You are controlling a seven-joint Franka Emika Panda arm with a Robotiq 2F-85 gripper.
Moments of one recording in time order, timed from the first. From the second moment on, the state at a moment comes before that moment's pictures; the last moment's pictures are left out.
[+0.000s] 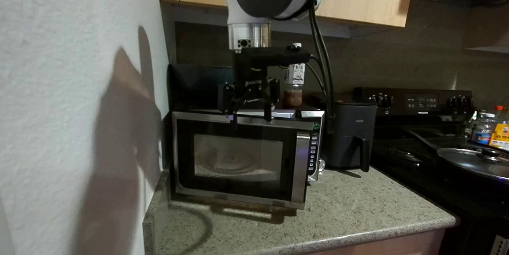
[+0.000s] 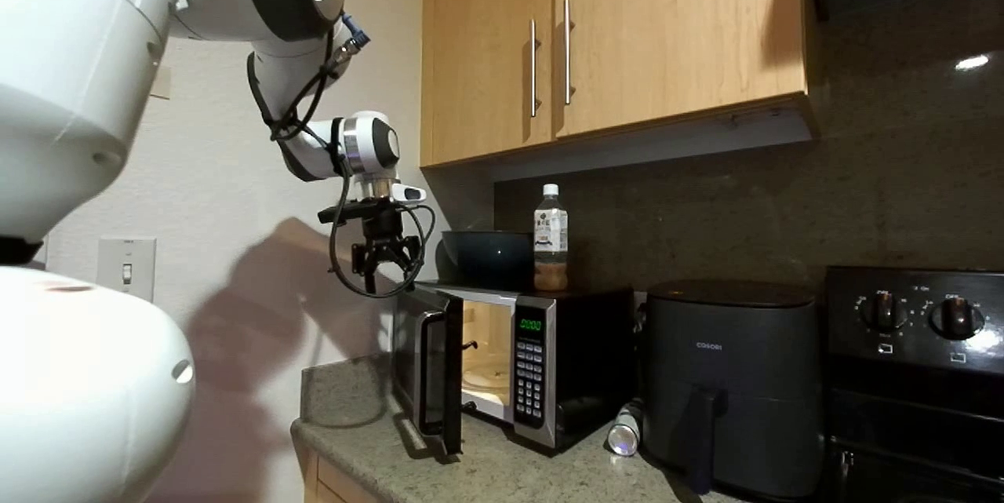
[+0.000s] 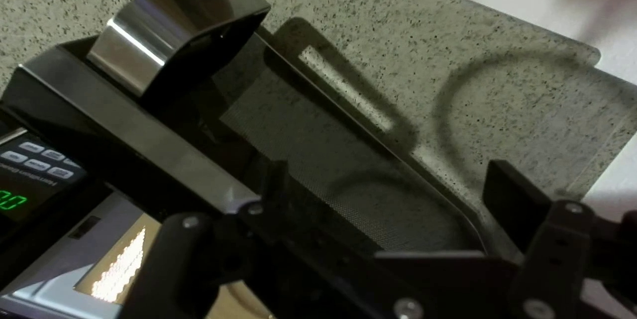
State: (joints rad) arm 0.32 0.23 0.15 -1.66 -0.20 1.92 0.48
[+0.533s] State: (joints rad) arm 0.28 0.29 0.10 -1.66 -0.19 2.11 0.53
